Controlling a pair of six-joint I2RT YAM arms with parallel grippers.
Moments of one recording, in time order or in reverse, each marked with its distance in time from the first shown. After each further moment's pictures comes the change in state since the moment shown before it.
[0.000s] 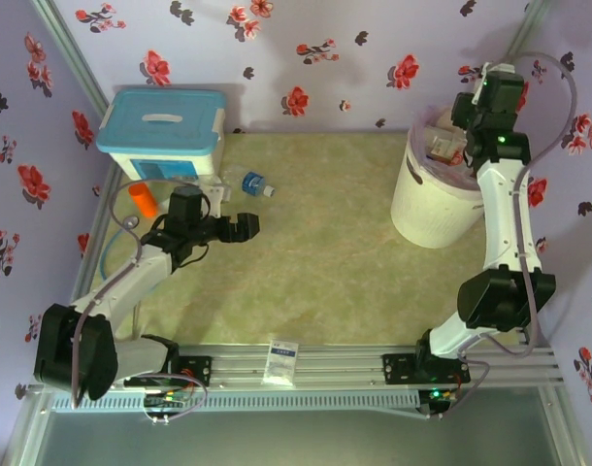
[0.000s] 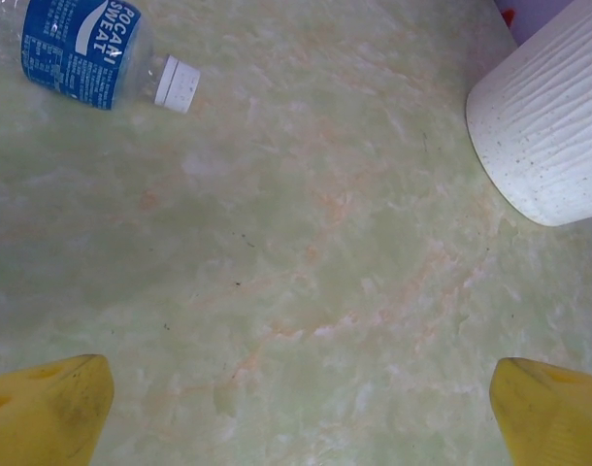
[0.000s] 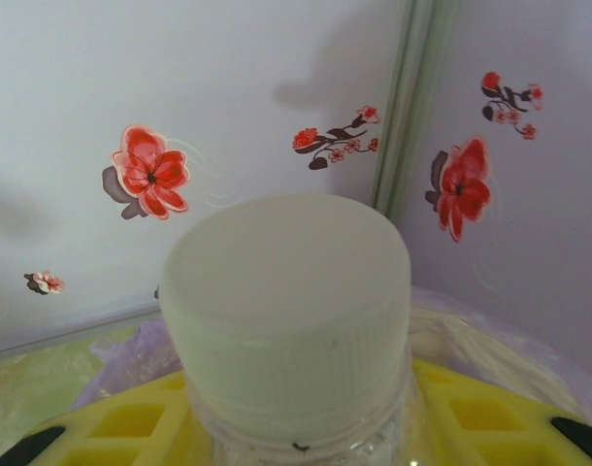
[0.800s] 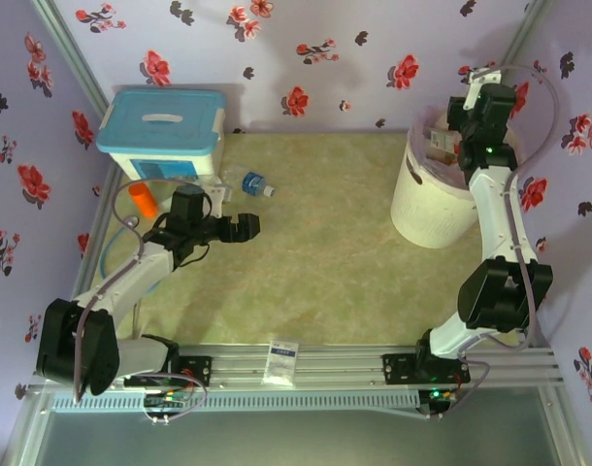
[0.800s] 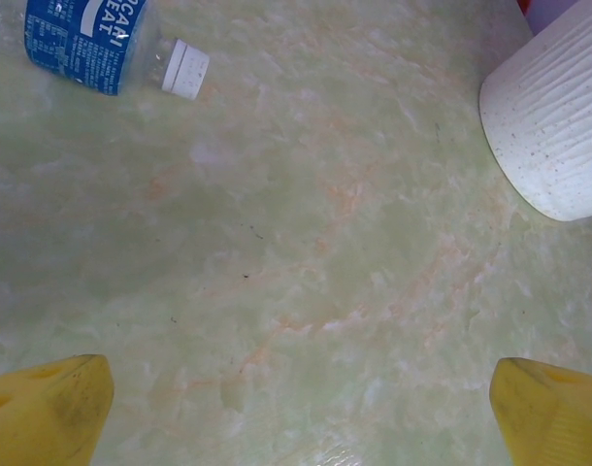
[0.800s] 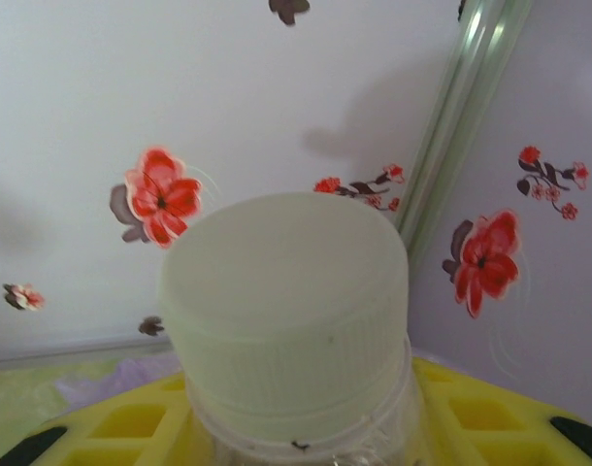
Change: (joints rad) left arm 0.000 0.026 0.011 -0.014 -0.008 0.005; right arm -0.009 0.002 -0.172 0.282 -0.040 -0.164
